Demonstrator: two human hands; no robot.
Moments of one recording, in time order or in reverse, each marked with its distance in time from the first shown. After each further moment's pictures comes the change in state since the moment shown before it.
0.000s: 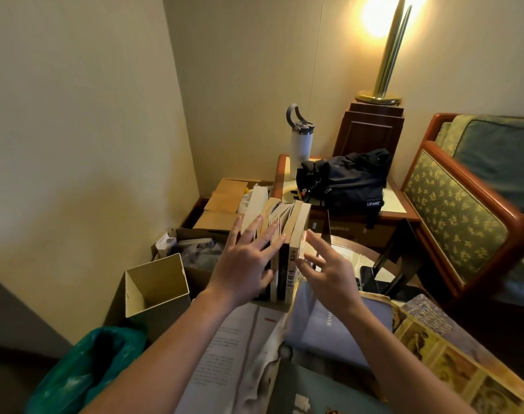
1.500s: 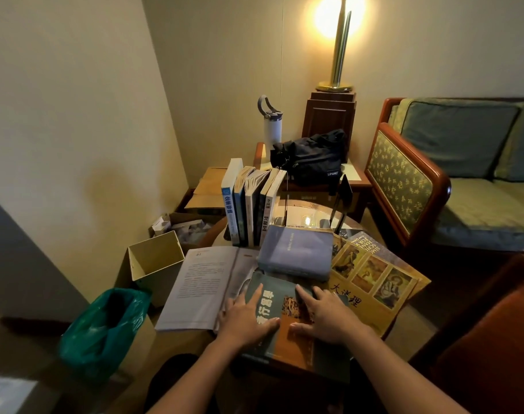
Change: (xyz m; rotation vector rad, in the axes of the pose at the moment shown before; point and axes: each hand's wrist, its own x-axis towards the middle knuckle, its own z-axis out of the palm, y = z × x) left_hand -0.182 0.163 -0.015 -0.434 -0.724 -0.556; right_hand -0.215 0.023 -0.052 -0.956 -0.618 0.319
